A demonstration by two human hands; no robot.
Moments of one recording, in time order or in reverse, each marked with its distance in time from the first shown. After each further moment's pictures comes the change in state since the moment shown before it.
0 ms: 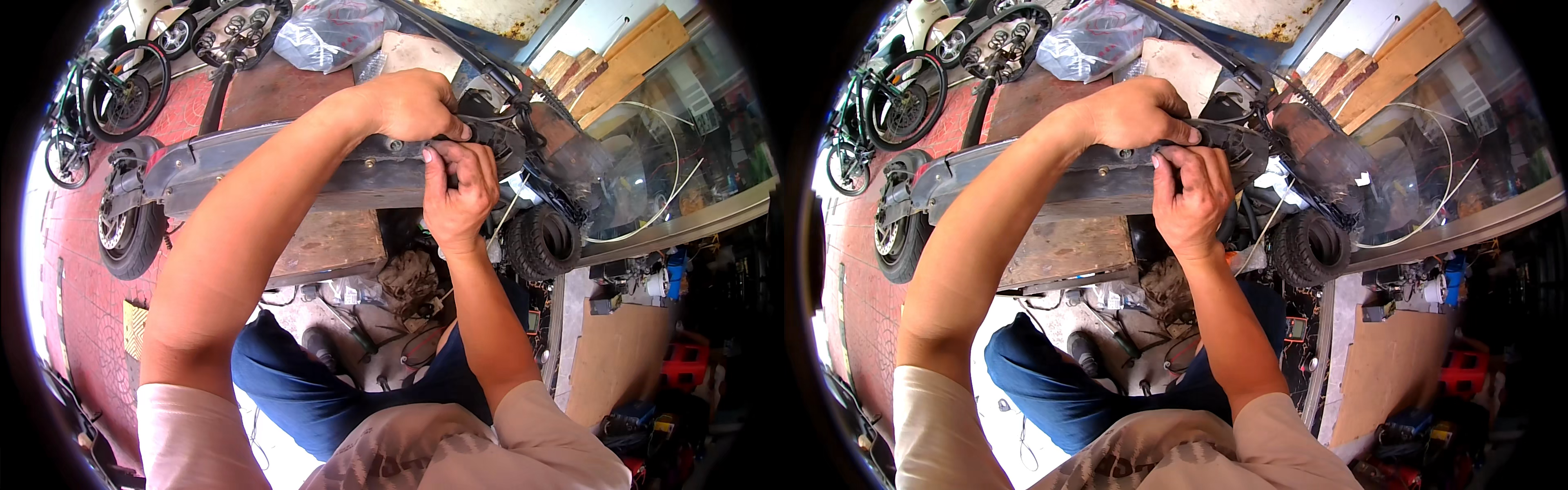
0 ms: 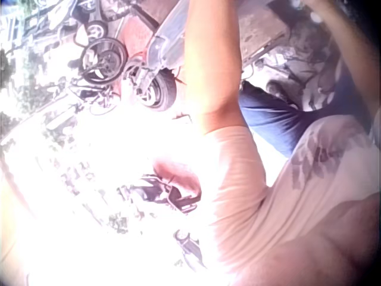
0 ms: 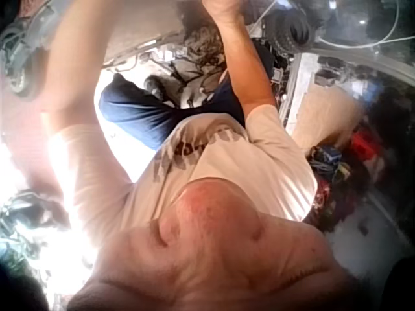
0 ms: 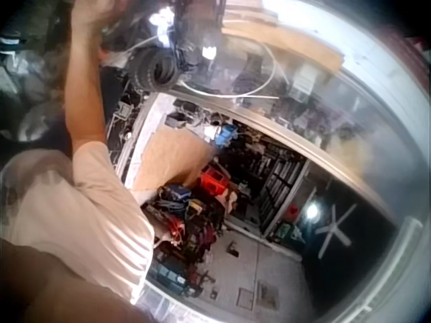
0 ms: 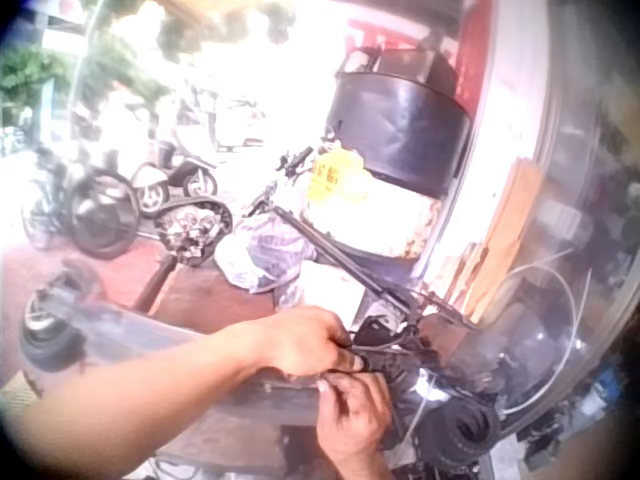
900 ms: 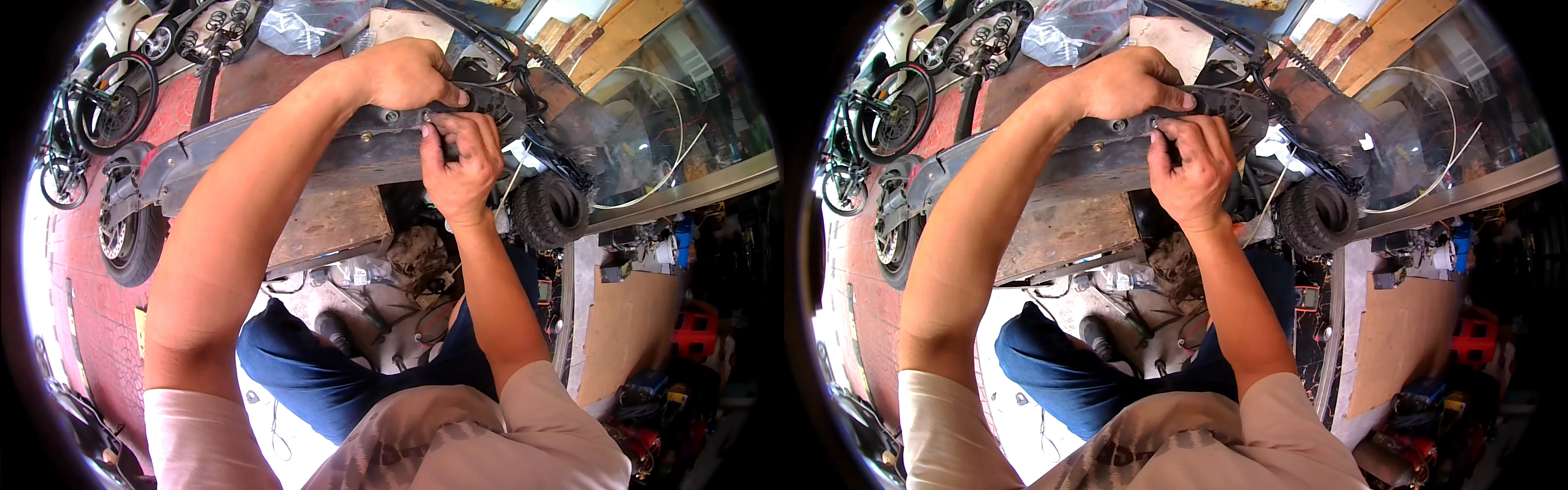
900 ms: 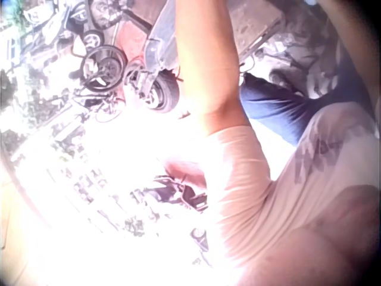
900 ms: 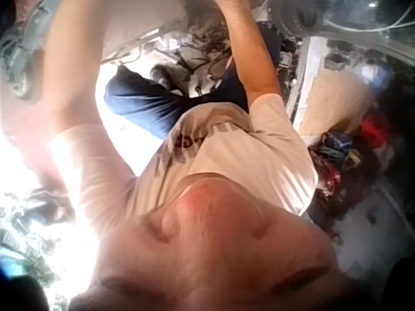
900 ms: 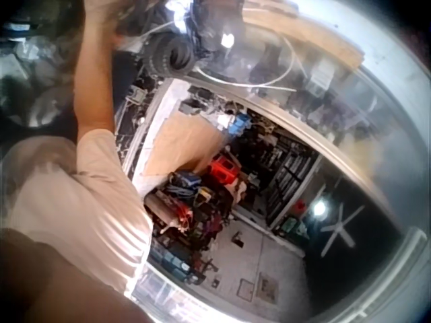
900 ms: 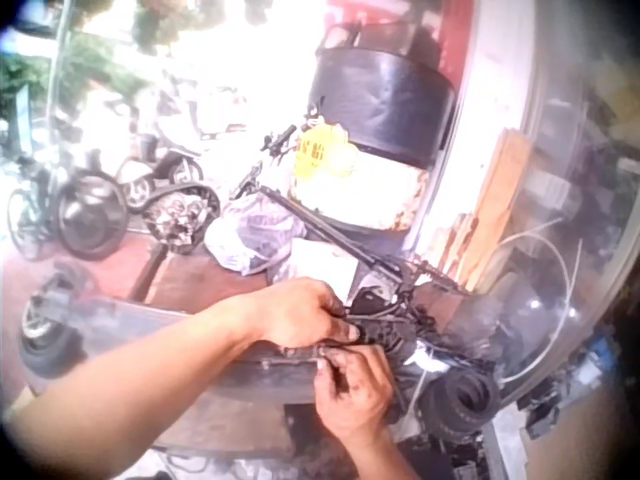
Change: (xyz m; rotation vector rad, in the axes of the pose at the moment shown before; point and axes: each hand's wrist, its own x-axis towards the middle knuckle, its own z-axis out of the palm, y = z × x) left_hand 0.002 -0.005 0.000 -0.003 0.000 0.034; right_hand -0.004 0.000 -0.001 -0.043 0.007 -0.004
